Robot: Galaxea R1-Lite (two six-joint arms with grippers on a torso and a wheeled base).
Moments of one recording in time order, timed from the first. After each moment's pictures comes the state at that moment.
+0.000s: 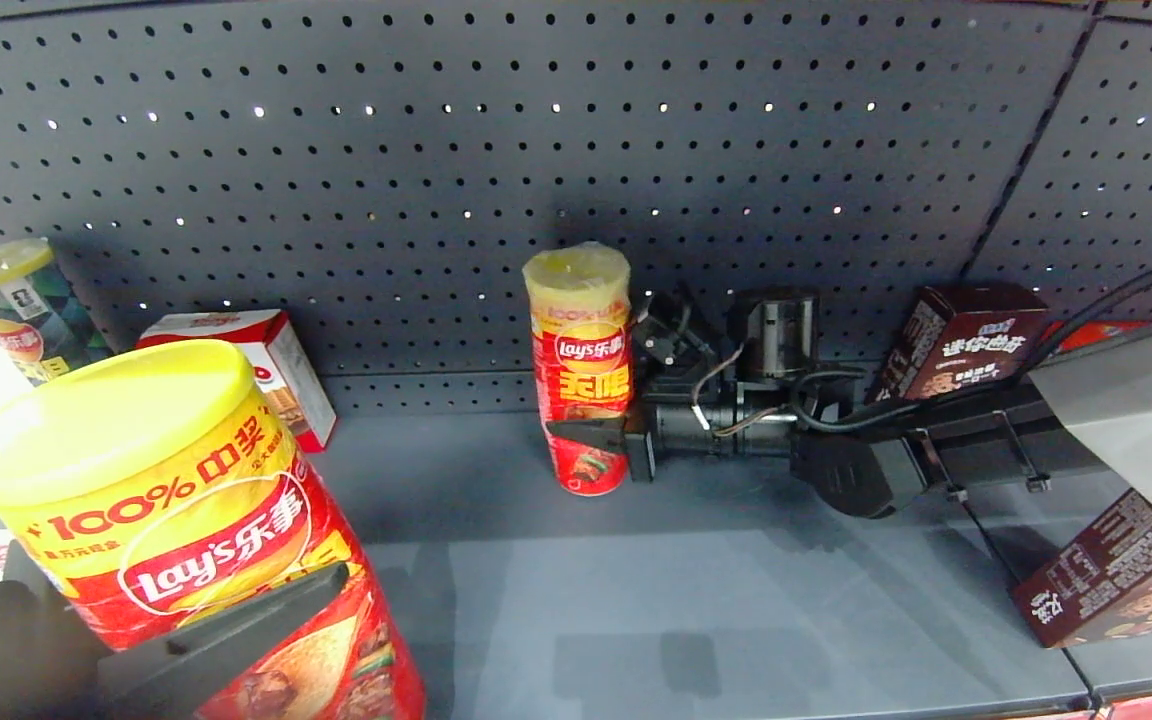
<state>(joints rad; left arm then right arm) -0.59 0.98 -0.36 -0.60 -0.25 -0.07 0.61 2.13 -1.38 -0.58 0.67 -0.25</state>
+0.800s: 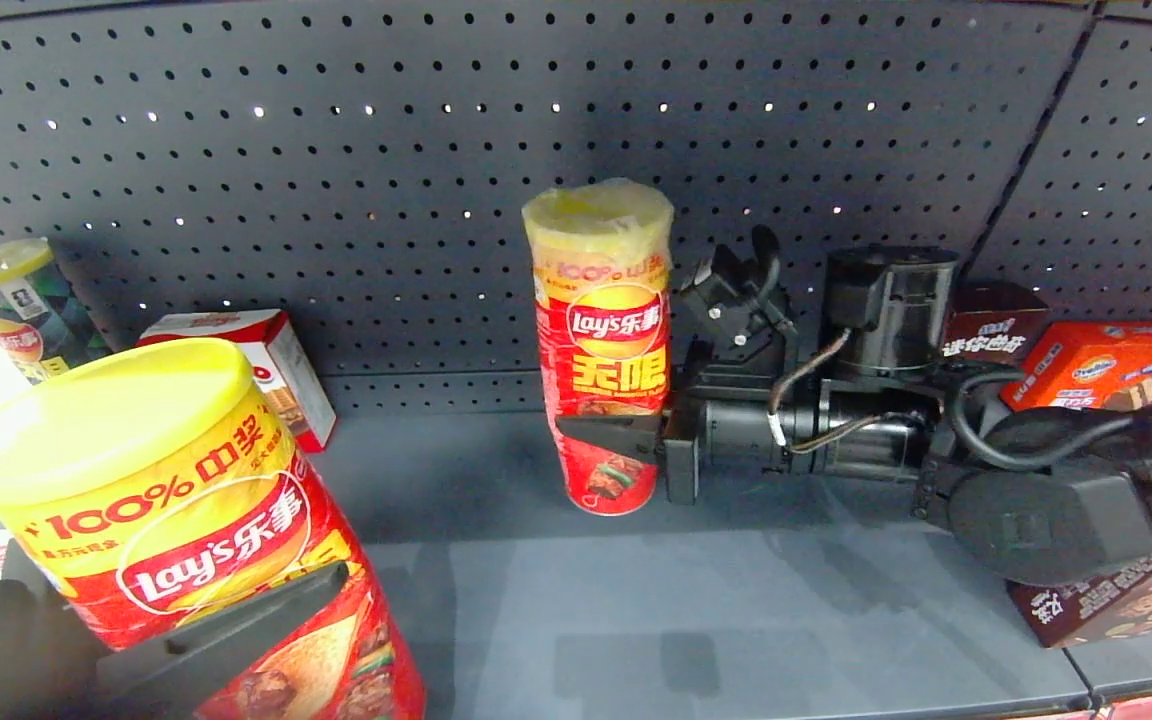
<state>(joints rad) -0.59 0.98 -0.37 -0.60 -0.25 -0.07 0.70 1.83 -1.10 -0.65 0.56 -0.19</state>
